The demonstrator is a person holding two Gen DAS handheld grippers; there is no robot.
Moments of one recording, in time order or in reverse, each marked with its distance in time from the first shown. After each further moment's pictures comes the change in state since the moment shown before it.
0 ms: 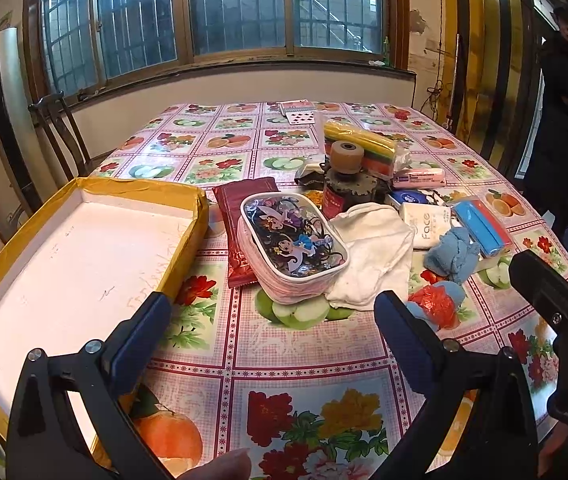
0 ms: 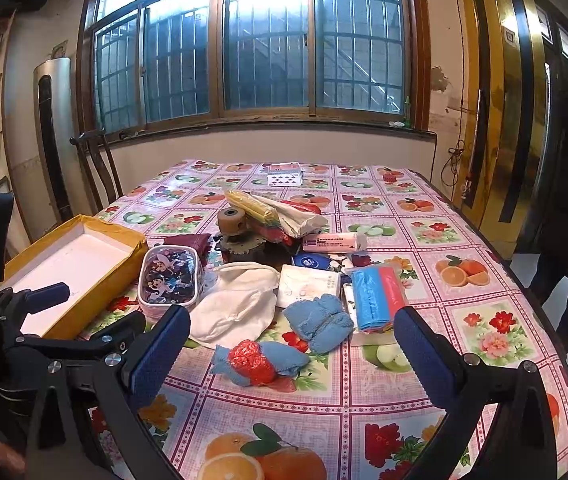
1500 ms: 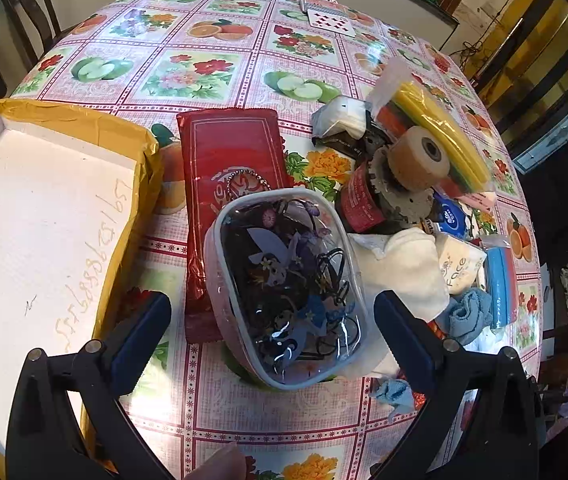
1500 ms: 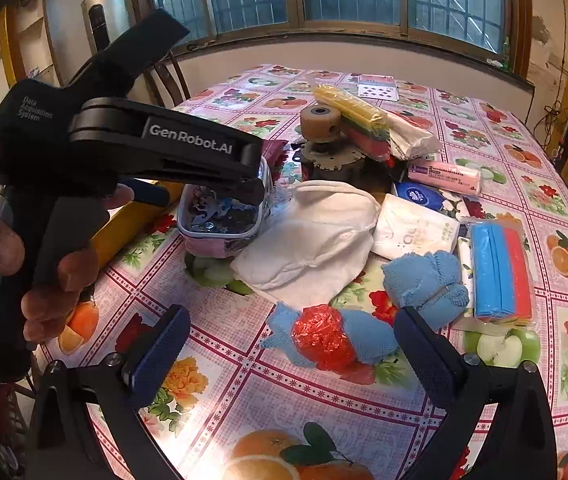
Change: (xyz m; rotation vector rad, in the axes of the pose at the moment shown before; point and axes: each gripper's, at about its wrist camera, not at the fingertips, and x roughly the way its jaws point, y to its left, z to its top) left arm 0.119 0.021 0.067 -0.211 0.498 -0.130; right arm 0.082 0.032 -0.008 -0.162 0.343 0.283
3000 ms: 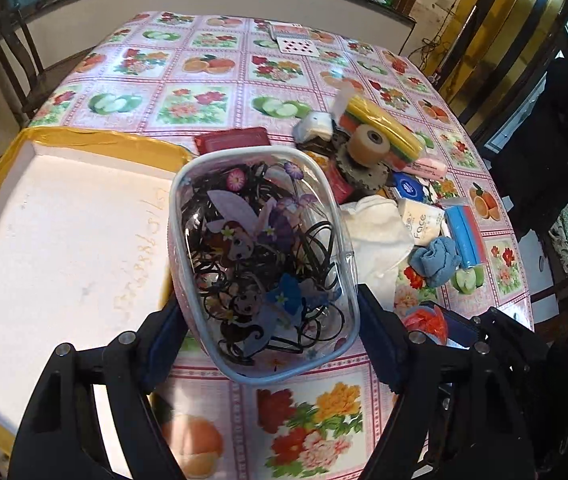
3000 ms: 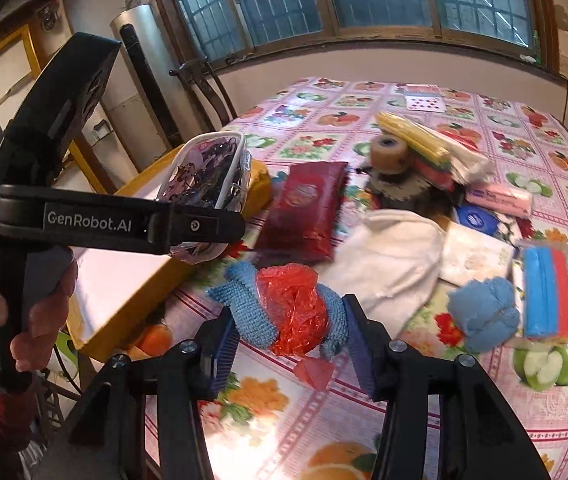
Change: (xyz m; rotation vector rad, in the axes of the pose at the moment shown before) left arm -0.079 0.029 -0.033 0.132 -0.092 -0.050; right arm -0.008 0.039 0.036 0.016 -0.040 0.224
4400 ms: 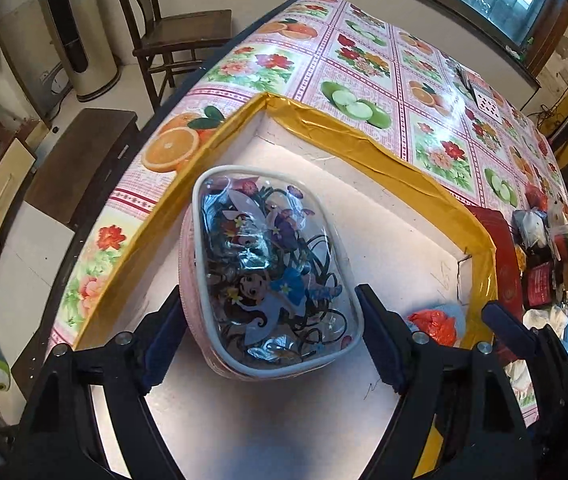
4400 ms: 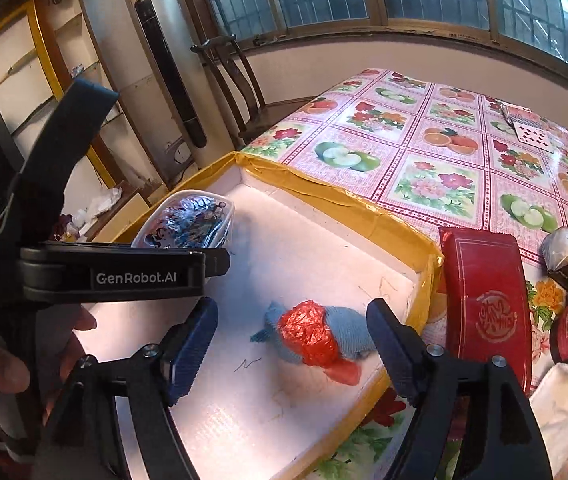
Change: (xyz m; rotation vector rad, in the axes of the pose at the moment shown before) left arm 0.026 0.198 0.027 -0.286 0.010 0.246; right arm 0.145 0.103 0.085 -0.026 0.024 0.029
